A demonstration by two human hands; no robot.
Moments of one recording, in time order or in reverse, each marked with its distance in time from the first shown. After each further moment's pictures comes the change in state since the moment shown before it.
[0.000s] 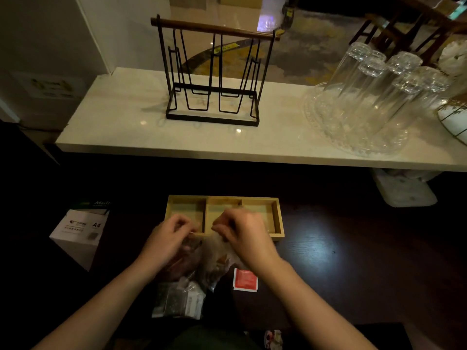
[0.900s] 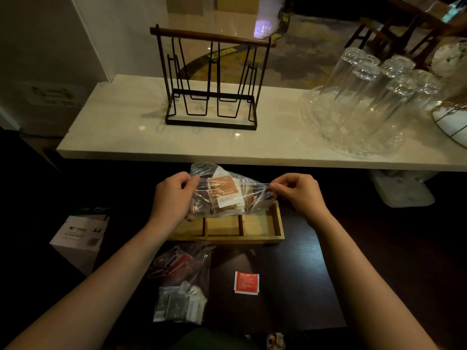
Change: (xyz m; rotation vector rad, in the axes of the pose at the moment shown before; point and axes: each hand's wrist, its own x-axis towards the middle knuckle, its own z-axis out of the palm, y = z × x) left_hand 0.027 0.075 -0.002 0.177 0.239 0.278; right_hand 0.040 0.077 -0.090 0.181 0.152 0.335
